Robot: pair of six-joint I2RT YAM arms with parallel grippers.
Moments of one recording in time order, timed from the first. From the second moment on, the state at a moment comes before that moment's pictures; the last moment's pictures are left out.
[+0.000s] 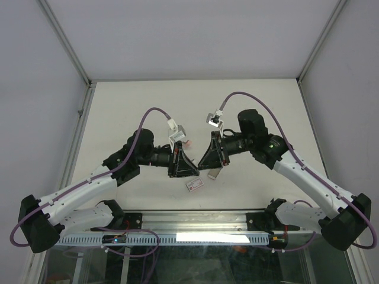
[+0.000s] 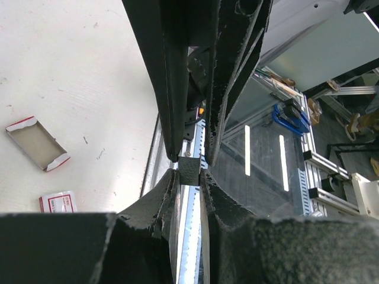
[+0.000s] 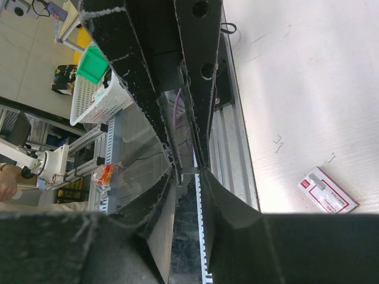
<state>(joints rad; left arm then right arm) -0.84 1.00 0.77 0.00 0.72 -0.44 0.68 1.09 0.99 -0.38 -1.01 0.28</state>
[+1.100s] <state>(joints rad) -0.45 0.82 0.87 -0.22 0.51 -0.31 0.77 1.14 1.03 -0.41 -0.54 0.19</state>
